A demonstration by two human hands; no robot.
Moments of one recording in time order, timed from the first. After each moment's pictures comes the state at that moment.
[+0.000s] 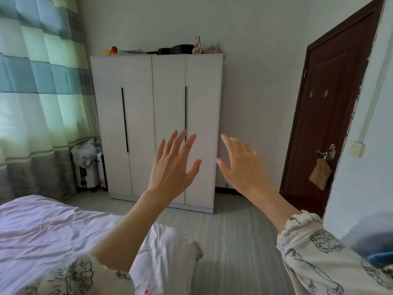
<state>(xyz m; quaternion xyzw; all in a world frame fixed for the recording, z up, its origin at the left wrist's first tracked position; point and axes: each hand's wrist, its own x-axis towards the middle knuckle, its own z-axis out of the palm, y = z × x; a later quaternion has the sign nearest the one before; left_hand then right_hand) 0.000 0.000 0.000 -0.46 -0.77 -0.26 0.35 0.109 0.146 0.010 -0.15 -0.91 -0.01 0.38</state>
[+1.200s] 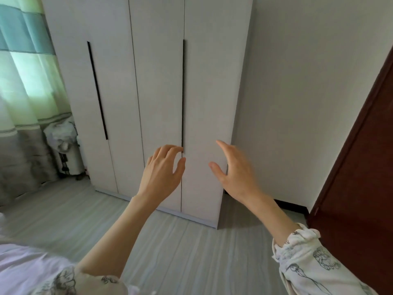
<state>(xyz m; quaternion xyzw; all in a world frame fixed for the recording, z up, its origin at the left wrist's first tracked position) -0.468 0.449 -0.079 -0.38 -0.83 -0.33 0.25 -0.361 0.607 -0.061 -0.07 -0.92 0.19 0.33</state>
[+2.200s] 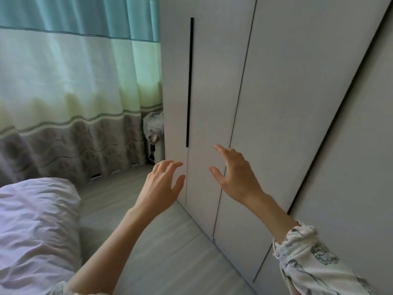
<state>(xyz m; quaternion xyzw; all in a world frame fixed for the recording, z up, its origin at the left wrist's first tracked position) -0.997 0.430 -0.148 -0.12 -0.93 -0.27 0.23 -1.011 0.631 -0.112 0.21 -0.92 0.24 0.22</state>
